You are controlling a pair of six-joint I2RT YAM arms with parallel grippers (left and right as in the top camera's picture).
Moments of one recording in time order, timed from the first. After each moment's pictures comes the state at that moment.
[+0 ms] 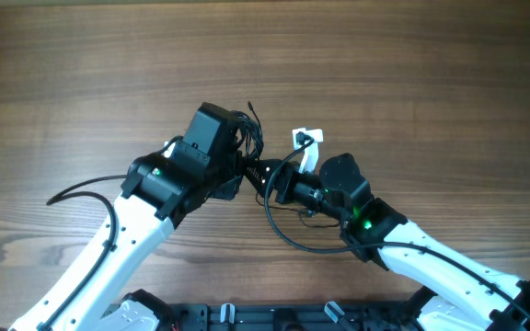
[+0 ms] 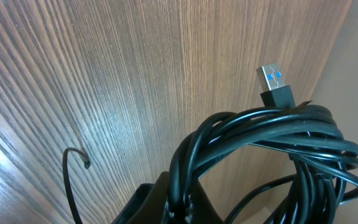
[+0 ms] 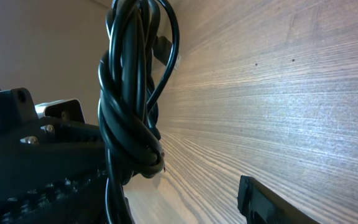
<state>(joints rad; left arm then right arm) -0.56 1.27 1.12 -0.87 -0.04 -1.97 0.73 1.31 0.55 0.48 -0.34 1.03</state>
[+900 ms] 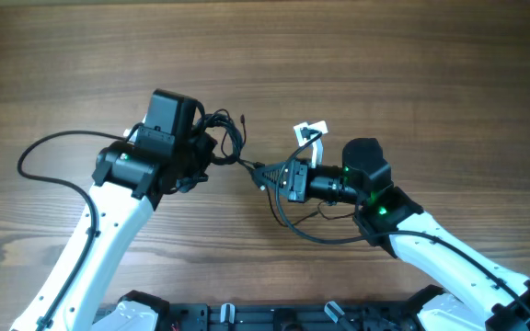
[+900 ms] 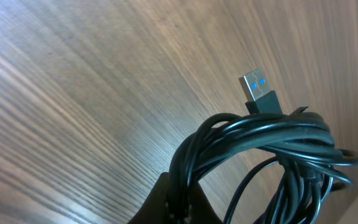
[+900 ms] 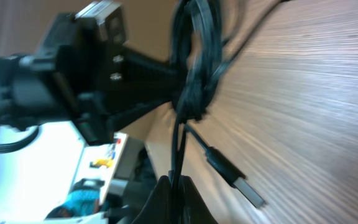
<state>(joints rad) -0.34 1.28 1.12 -0.90 0.03 -1.26 0.56 1.31 0.56 0.49 -0.77 0.92</state>
